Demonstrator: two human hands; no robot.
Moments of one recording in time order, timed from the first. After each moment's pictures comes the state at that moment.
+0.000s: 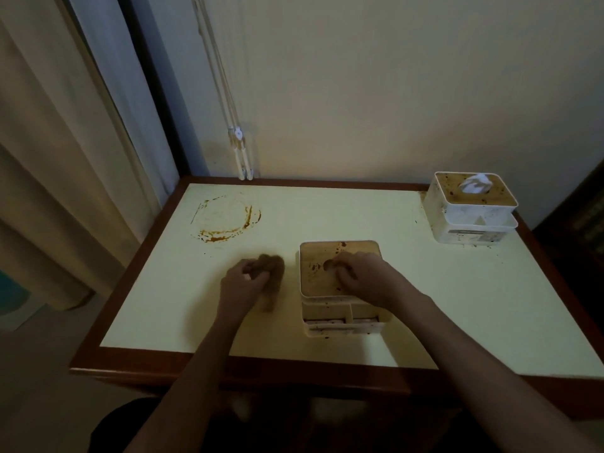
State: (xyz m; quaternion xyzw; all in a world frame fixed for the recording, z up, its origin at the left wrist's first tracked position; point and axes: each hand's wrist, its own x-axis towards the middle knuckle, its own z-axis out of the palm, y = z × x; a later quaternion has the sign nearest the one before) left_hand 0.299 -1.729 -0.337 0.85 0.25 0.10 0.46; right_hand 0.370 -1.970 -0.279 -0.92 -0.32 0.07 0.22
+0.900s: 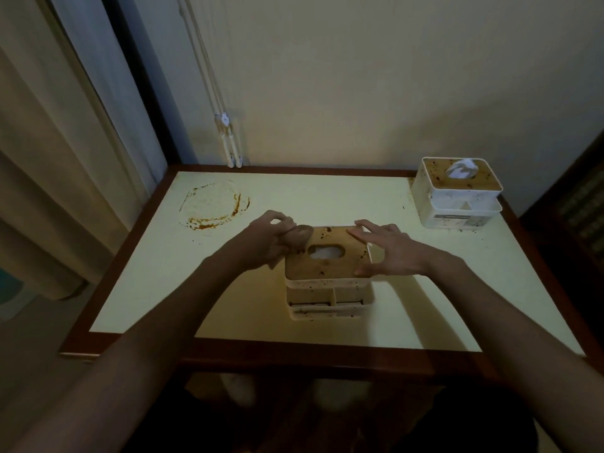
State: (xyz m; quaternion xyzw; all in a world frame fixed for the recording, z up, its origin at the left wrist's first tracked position) left_hand 0.342 -1.753 -0.271 0.97 -0.13 -0.01 0.20; right_hand 0.407 -2.040 -0.270 -0.91 -0.32 0.21 0.14
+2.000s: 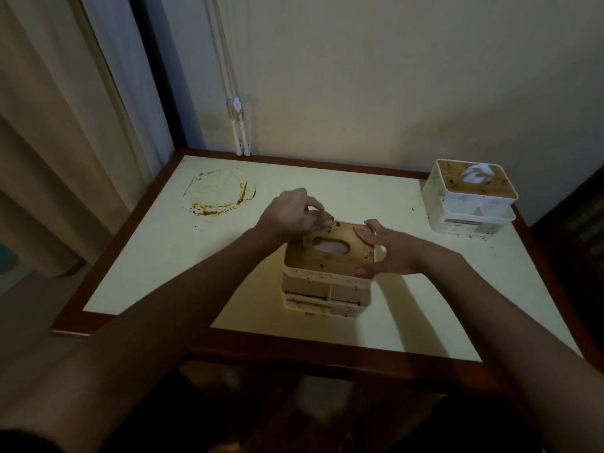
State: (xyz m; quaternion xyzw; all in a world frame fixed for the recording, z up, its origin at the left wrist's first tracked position) left_hand 0.378 -1.789 -0.264 0.97 -0.04 0.06 0.25; right_hand 0.405 -2.018 -0.259 -0.91 -0.31 0.26 0.07
